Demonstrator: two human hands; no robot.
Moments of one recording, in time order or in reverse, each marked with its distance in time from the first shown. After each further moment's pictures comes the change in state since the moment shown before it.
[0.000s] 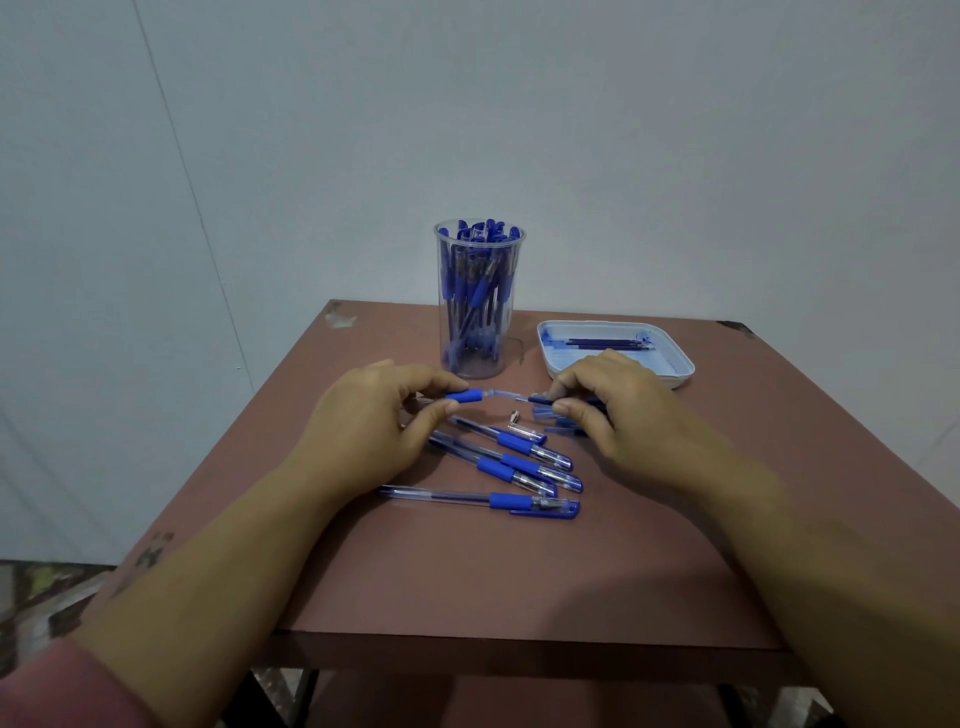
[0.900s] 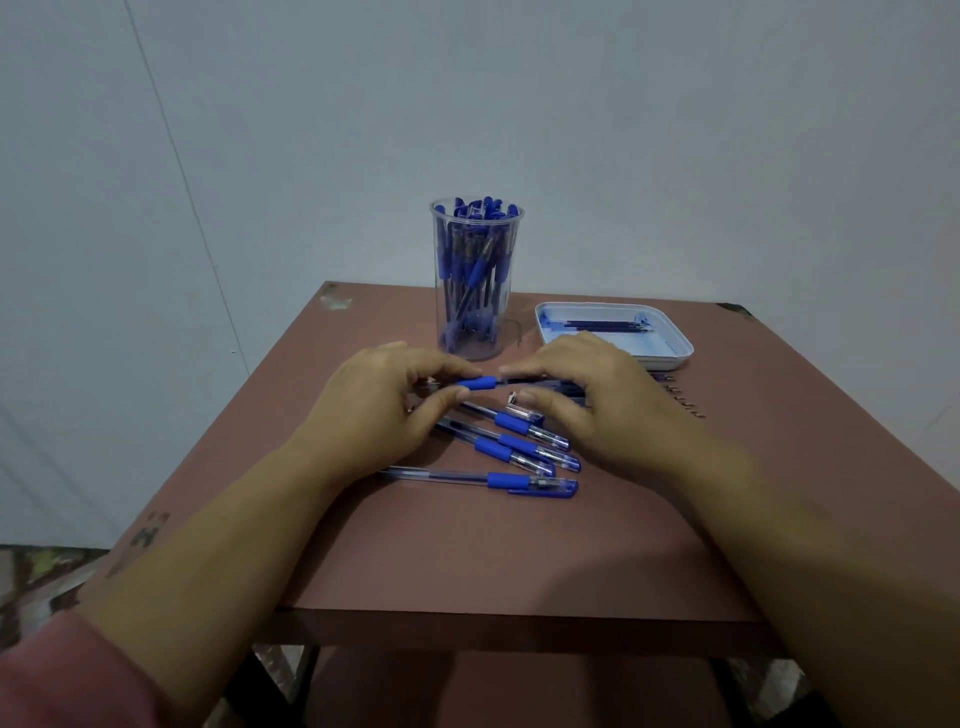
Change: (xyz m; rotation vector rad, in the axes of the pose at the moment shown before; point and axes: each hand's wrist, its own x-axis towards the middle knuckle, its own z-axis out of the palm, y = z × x) left_hand 0.002 0.007 -0.001 -0.036 -0.027 0.097; right_hand 0.006 -0.015 0.009 0.029 0.064 -0.140
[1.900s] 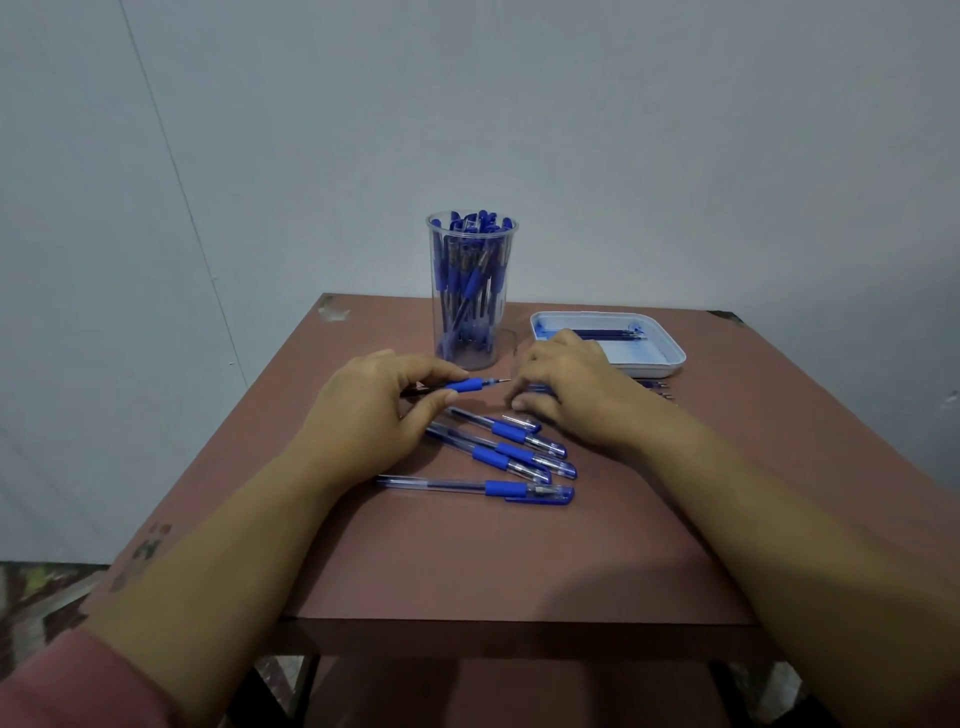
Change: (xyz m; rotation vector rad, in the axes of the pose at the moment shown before) left_hand 0.000 -0.004 0.001 0.015 0.028 -0.058; right_hand 0.028 0.019 0.009 -0.245 -0.297 0.105
